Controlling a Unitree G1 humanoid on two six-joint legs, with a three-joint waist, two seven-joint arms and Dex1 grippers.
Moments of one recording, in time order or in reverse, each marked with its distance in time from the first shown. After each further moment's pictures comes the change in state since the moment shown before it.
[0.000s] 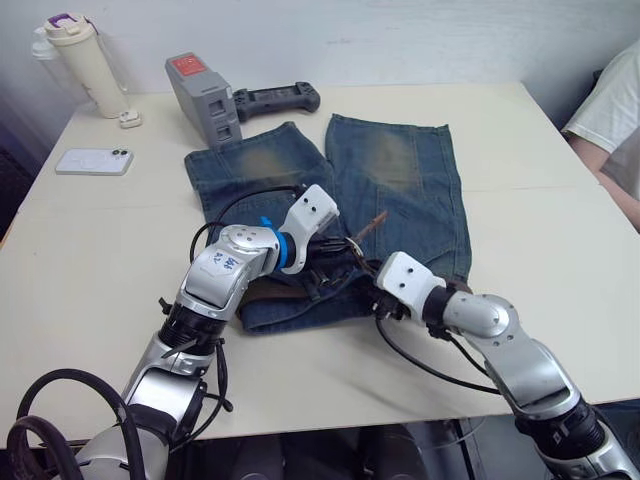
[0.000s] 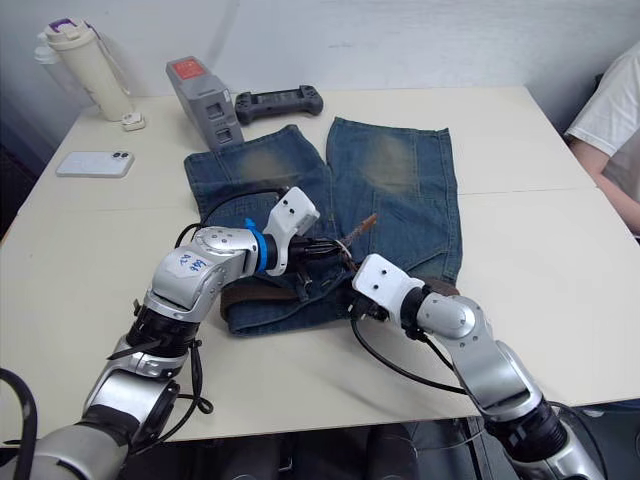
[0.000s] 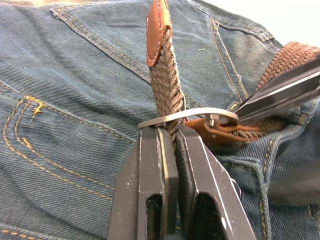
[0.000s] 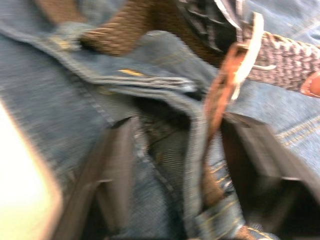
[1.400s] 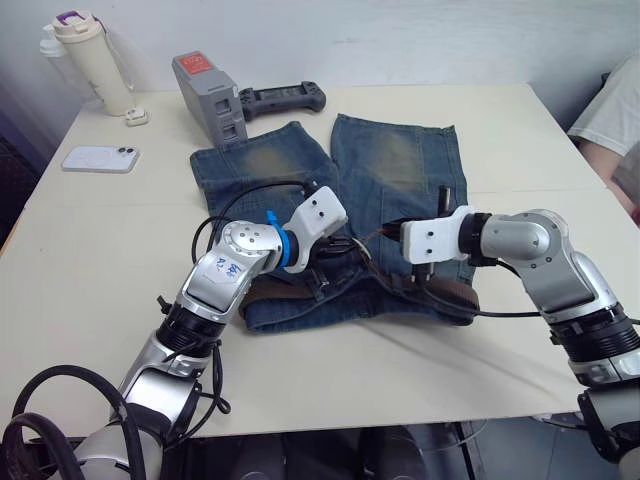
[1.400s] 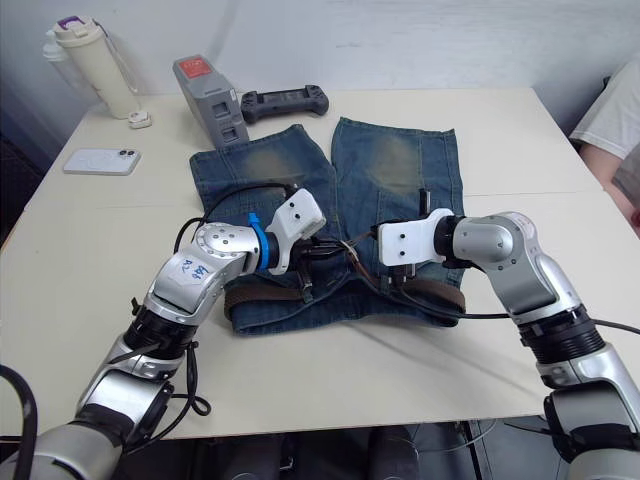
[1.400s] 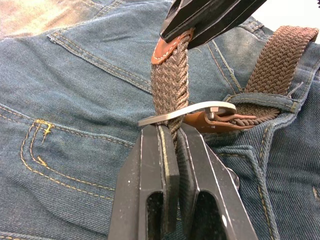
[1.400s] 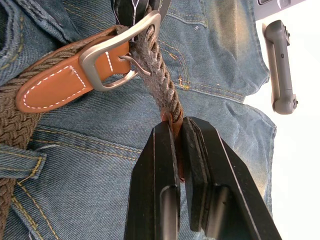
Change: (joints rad) left arm -0.001 0.026 -0.061 -0.020 0.062 -0.130 -0.068; right arm -0.401 -0.168 0.011 0.561 -0.240 -0.725 0.284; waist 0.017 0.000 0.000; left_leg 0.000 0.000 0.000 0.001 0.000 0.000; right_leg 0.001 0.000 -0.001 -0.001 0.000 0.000
